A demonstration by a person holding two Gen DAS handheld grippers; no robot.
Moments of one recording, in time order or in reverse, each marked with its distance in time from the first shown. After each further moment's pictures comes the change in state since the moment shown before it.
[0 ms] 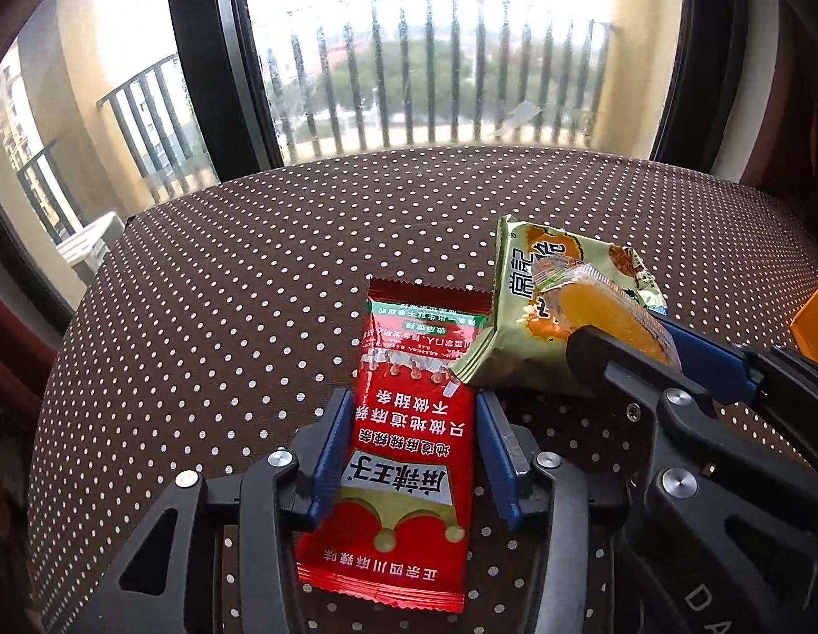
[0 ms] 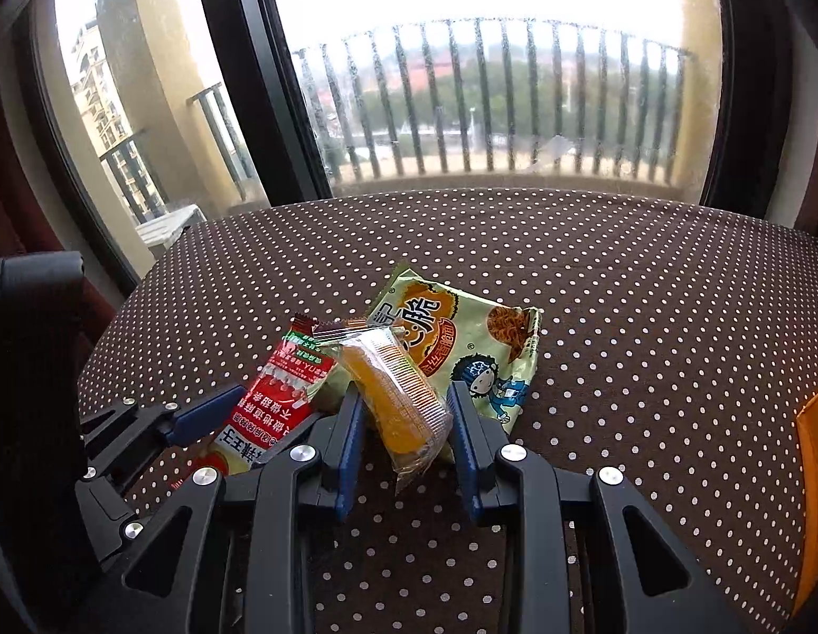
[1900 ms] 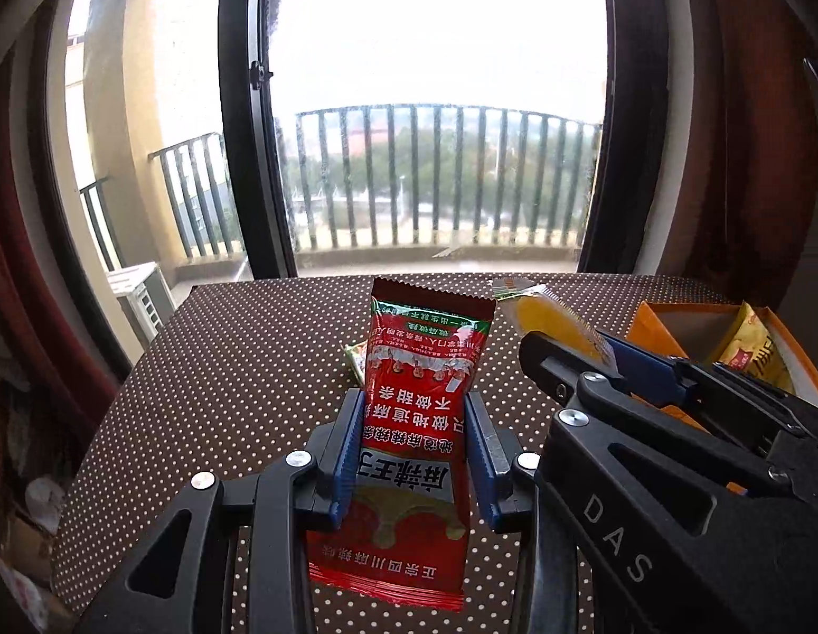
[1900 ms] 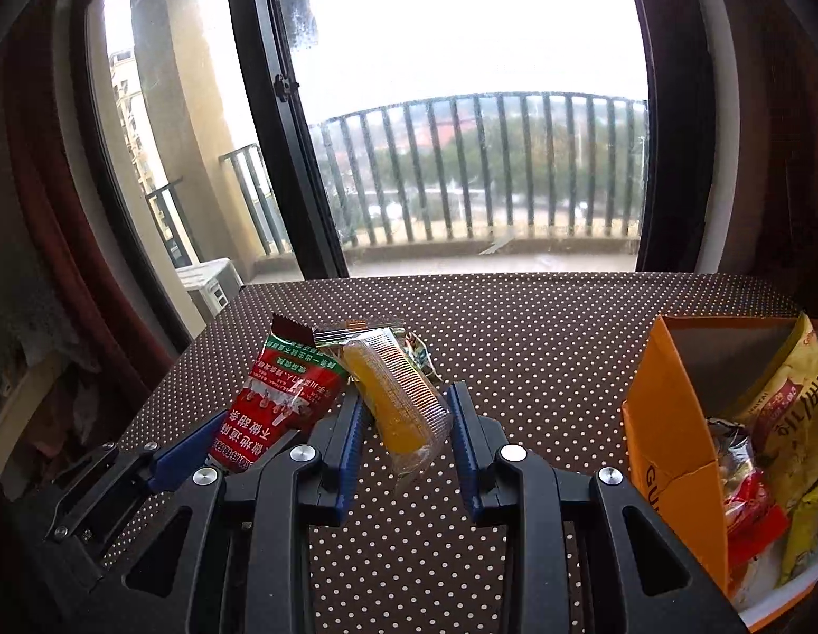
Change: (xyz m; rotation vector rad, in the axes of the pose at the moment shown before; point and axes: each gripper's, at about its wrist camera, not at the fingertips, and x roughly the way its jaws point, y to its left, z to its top) left arm -0.205 -0.120 -0.053 -0.062 -0.292 0.049; right arm -0.204 -0.056 -0.034 -0.024 -0.184 0.051
